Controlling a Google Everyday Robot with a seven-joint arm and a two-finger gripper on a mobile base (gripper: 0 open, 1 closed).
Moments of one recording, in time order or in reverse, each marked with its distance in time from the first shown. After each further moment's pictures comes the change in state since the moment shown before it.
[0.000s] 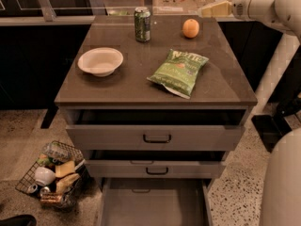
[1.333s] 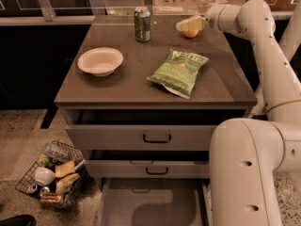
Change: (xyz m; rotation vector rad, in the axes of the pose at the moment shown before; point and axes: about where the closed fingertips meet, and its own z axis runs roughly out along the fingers) arm 0.059 0.035 0.101 -0.111 0.046 0.055
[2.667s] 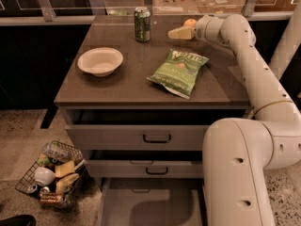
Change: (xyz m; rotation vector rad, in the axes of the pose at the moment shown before) arm 0.039 0.009 0.049 0.039 0.010 0.051
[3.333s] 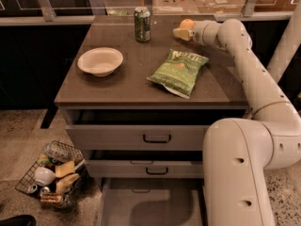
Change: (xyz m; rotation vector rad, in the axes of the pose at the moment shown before) arm 0.013 0.000 0.008 0.014 0.000 0.020
